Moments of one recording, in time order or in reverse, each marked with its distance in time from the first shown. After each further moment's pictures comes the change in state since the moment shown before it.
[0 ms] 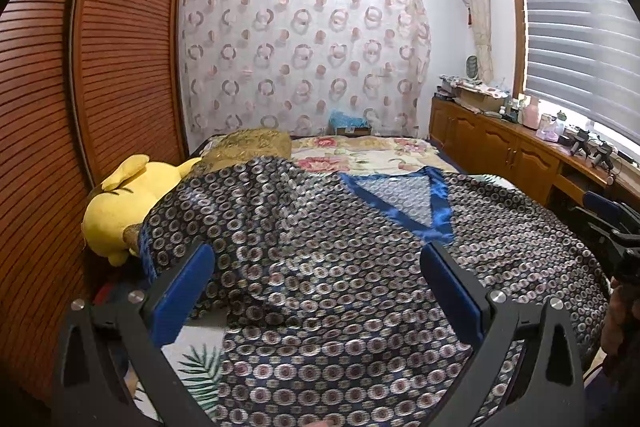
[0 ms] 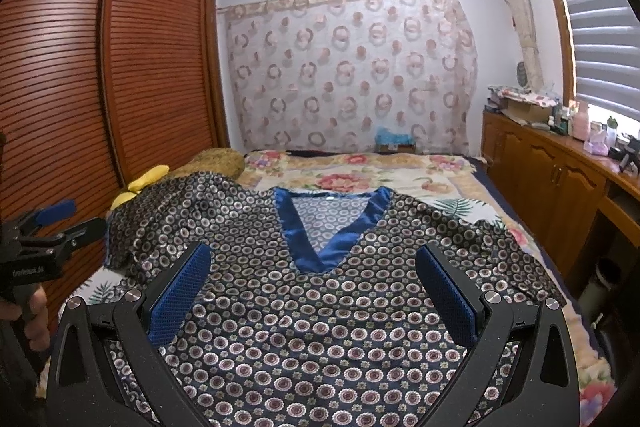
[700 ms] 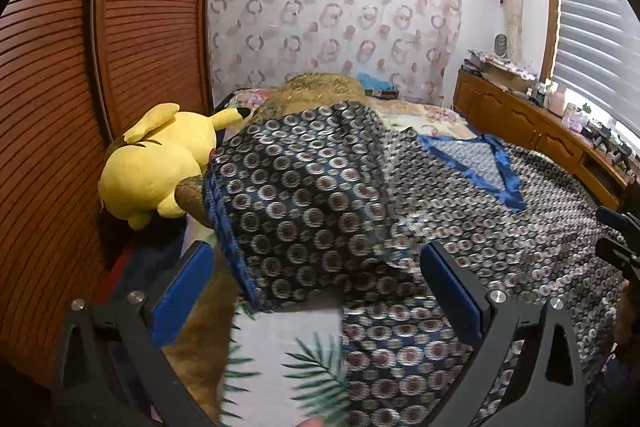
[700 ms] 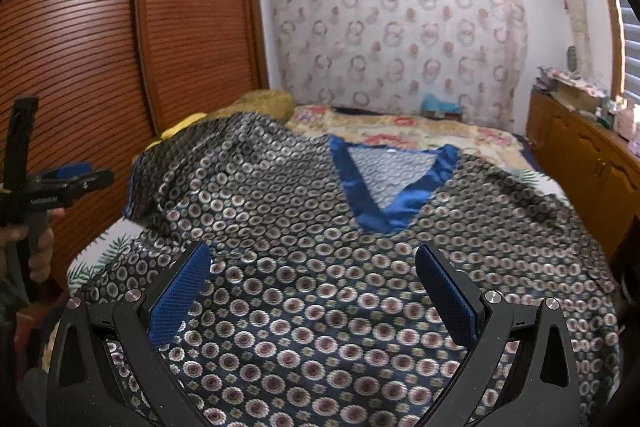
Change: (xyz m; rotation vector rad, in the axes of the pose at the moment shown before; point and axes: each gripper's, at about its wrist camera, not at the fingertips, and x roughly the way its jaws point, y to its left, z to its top) left arm 0.047 0.109 -0.023 -0.049 0.153 0.031; right arm 0.058 0.041 -0.028 -0.068 0.162 0.156
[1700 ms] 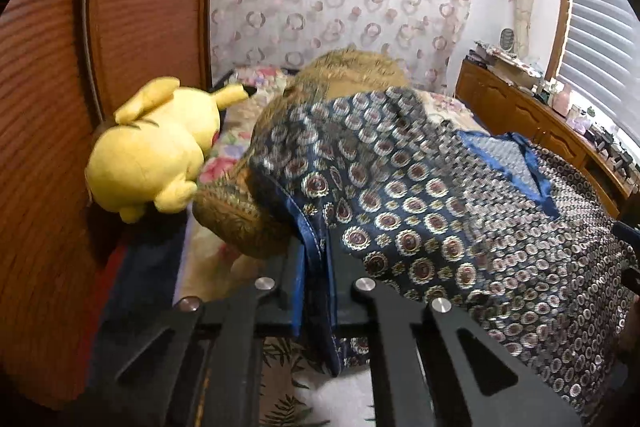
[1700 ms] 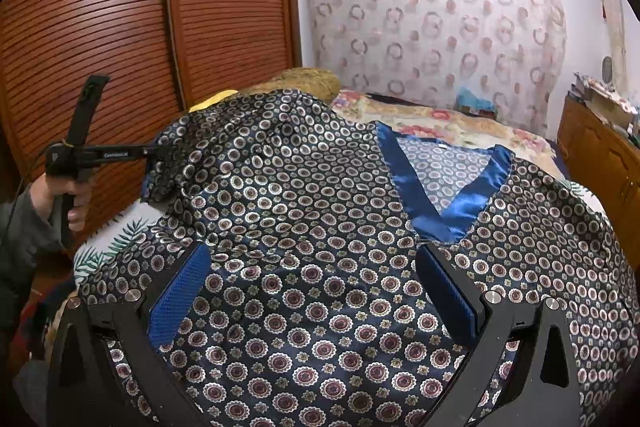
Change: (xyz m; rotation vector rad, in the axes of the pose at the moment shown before) left arm 0.047 0.054 0.018 -0.031 0.053 -0.050; right arm 0.034 0.024 0.006 -0.061 0.055 0.087
